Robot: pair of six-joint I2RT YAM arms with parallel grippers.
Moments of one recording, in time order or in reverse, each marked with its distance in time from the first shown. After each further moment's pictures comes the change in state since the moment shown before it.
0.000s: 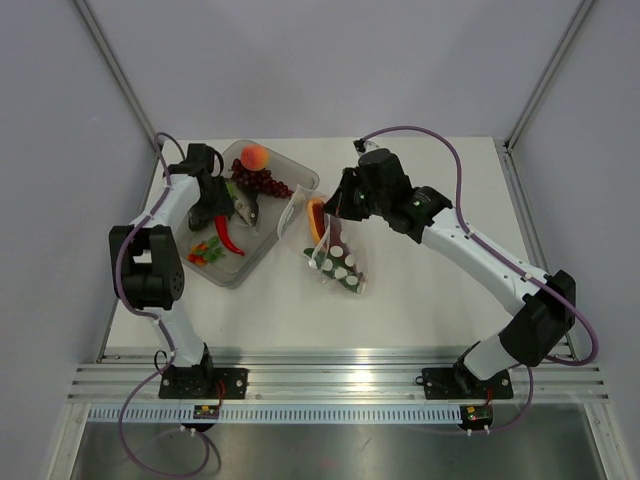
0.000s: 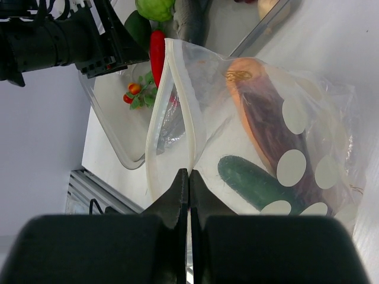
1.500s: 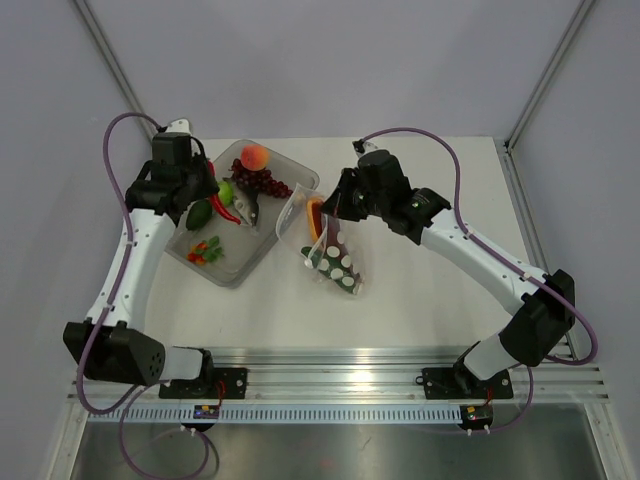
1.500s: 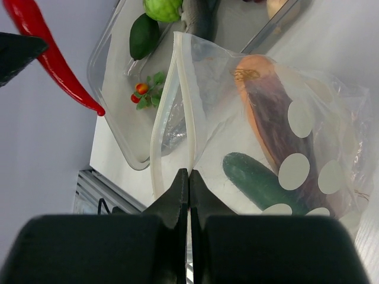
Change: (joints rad) left arm -0.053 -0.435 -0.050 0.076 0.015 0.032; right arm 0.003 0.000 -0.019 0.038 -0.010 0.020
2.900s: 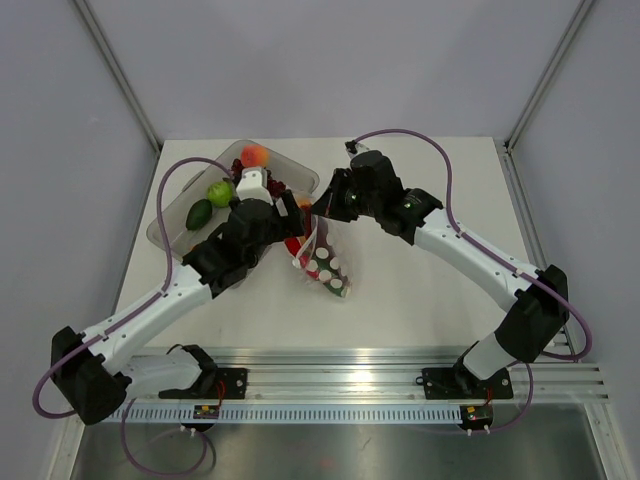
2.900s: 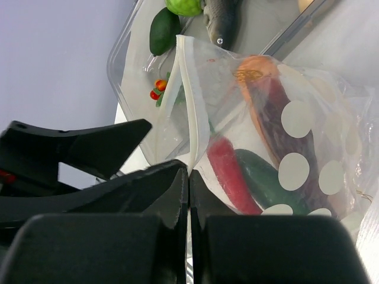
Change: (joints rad) left arm -0.651 -0.247 -0.459 0.465 -0.310 -0.240; right arm 0.026 0.032 0.014 0.045 -0.036 0.059
